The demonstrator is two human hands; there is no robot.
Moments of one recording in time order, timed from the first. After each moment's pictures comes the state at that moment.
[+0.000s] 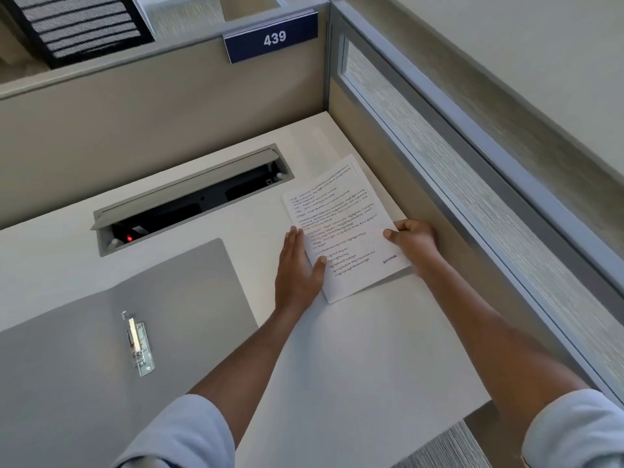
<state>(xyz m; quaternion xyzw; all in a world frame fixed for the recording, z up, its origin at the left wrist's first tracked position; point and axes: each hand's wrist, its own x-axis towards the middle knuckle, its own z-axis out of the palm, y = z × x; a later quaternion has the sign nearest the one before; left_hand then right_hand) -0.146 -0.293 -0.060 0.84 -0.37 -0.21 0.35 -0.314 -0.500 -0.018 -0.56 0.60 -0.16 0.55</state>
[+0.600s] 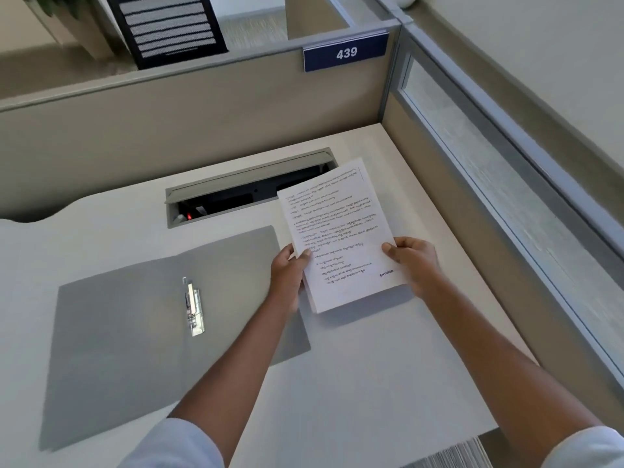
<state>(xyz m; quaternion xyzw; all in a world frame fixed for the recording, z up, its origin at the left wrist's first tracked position) -0.101 -0.214 -0.012 0.63 0.04 -0.39 0.67 -0.271 -0.418 -0.006 -0.51 0.52 -0.15 0.67</state>
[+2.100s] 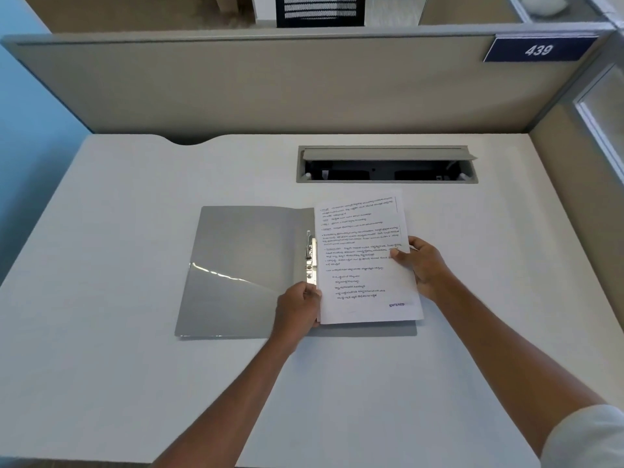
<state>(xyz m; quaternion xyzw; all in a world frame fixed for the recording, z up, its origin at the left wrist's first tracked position) -0.076 0.047 -0.019 0.82 0.06 -0.31 0.48 -0.122 -0.244 -0.022 -0.53 0.42 0.00 0.73</state>
